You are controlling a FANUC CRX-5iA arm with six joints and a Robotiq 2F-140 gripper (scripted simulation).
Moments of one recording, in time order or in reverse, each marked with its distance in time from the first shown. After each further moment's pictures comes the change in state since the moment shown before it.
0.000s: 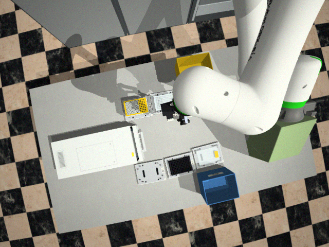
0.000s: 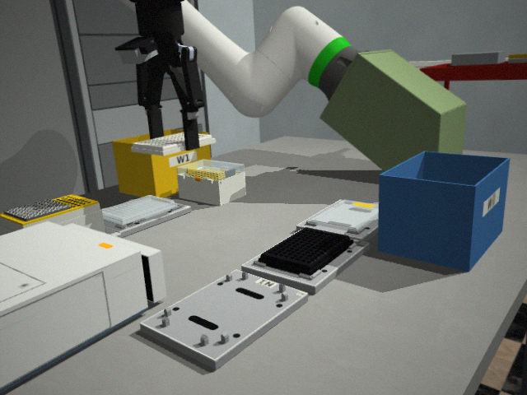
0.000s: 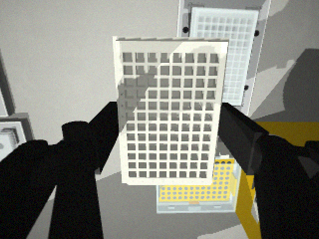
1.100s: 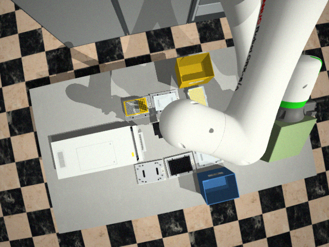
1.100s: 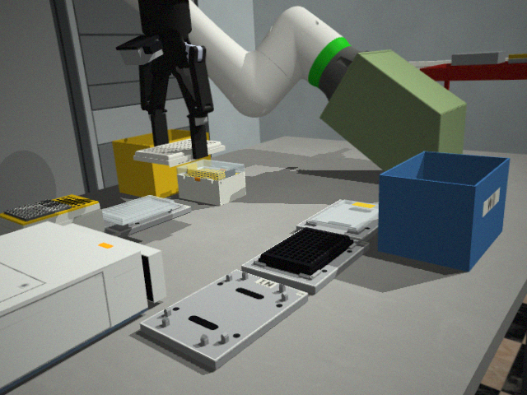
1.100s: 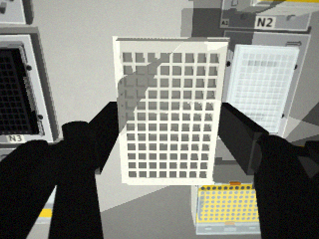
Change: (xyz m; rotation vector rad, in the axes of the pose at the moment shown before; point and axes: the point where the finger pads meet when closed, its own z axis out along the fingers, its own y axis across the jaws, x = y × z) arm 0.044 -0.063 0.000 0.000 0.000 0.000
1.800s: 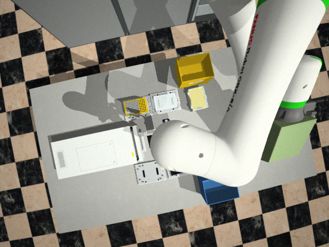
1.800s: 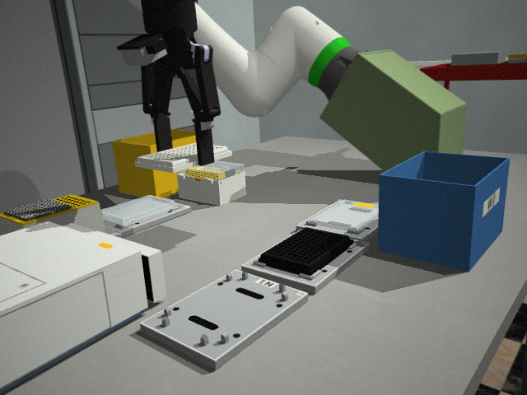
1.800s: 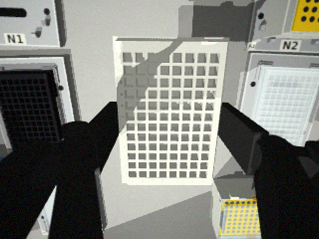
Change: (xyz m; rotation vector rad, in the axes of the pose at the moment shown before) arm 0.029 -0.041 0.000 0.000 0.000 0.000
